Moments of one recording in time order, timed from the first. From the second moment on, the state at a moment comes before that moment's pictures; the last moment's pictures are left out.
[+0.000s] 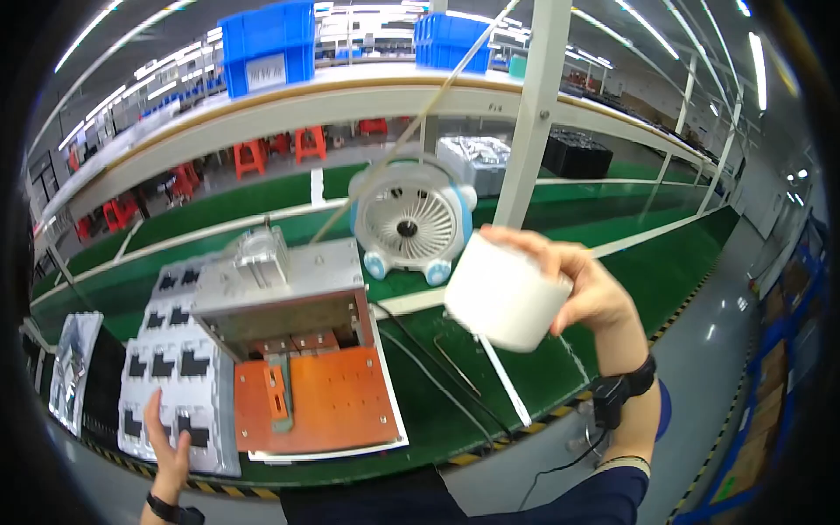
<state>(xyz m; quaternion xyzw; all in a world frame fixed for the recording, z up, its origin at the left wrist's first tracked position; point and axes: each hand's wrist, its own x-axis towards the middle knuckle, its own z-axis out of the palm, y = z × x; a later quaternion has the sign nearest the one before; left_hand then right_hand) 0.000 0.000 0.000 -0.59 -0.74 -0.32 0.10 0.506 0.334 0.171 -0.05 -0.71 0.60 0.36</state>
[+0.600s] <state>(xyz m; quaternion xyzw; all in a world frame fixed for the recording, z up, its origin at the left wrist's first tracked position) 0.165 0.094 0.088 -0.81 -0.40 -0.41 -0.11 0.376 0.226 0.017 -0.02 -0.42 0.89 0.16</state>
